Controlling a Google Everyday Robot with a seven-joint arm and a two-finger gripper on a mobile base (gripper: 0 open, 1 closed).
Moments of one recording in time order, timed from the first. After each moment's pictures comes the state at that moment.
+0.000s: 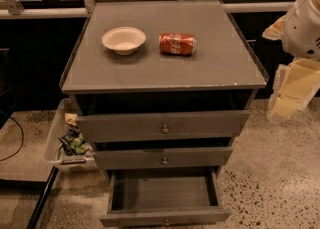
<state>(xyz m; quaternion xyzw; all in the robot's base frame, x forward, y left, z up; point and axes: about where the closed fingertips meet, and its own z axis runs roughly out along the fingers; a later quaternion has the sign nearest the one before) 0.438 -0.217 0.977 -0.60 0.78 -0.03 0.16</state>
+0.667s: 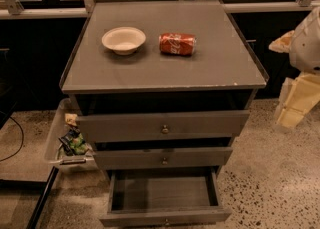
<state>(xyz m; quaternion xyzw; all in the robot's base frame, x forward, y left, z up) 0.438 -0.234 0.952 -0.59 0.79 -0.02 0.17</state>
